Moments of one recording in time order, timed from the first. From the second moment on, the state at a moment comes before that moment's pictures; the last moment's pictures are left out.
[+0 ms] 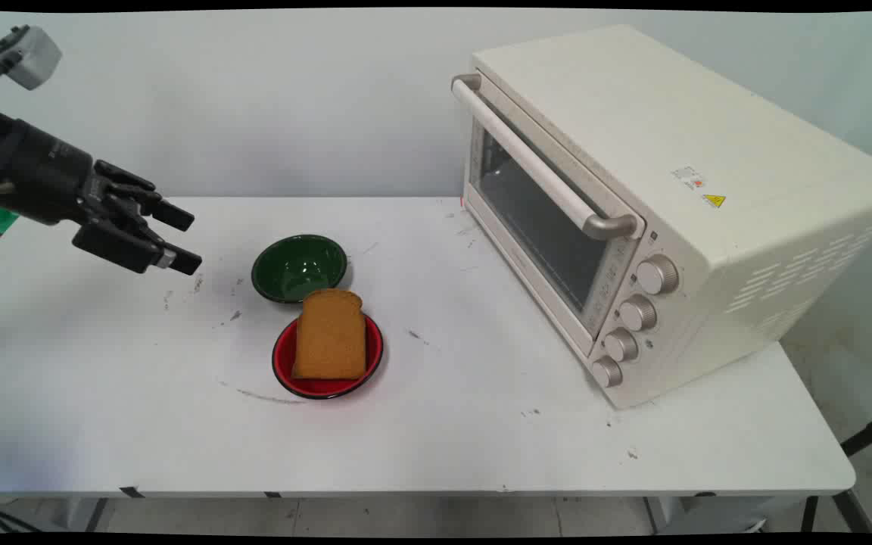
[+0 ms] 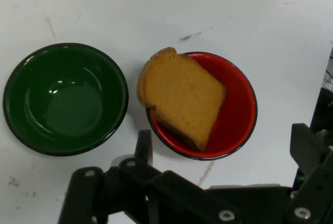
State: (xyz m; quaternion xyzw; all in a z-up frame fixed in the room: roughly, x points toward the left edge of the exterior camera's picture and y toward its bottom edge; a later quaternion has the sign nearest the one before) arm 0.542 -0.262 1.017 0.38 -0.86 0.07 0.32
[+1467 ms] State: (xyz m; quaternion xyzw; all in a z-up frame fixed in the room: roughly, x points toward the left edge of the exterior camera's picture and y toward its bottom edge) arm 0.368 -0.415 1.106 0.36 -0.84 0.15 0.39
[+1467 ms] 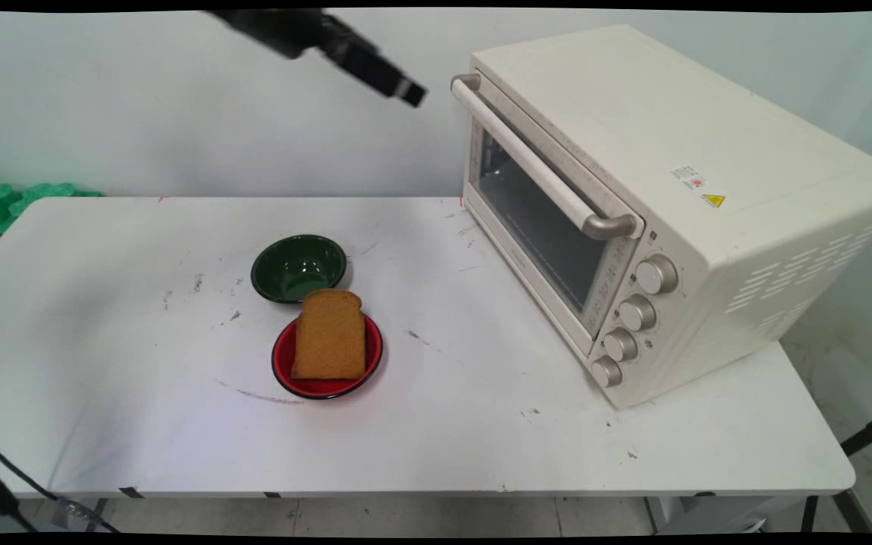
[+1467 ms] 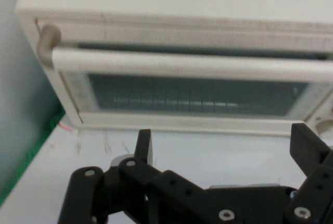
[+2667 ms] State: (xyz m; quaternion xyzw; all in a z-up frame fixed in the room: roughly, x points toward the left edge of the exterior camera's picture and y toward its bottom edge) arm 0.243 -0.529 1.067 0.26 -0.90 0.17 0.31
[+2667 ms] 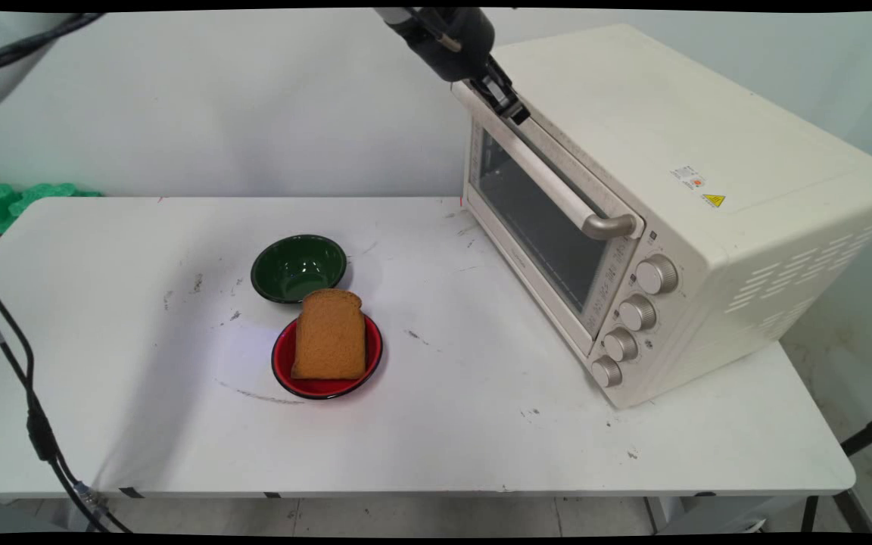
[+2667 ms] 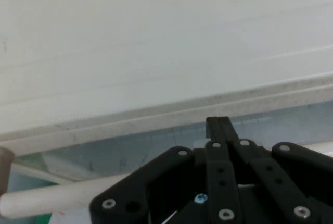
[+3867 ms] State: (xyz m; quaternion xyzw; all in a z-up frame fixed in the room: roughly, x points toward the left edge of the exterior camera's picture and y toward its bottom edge) arm 0.272 -0.499 1.032 0.32 -0.89 0.11 0.31
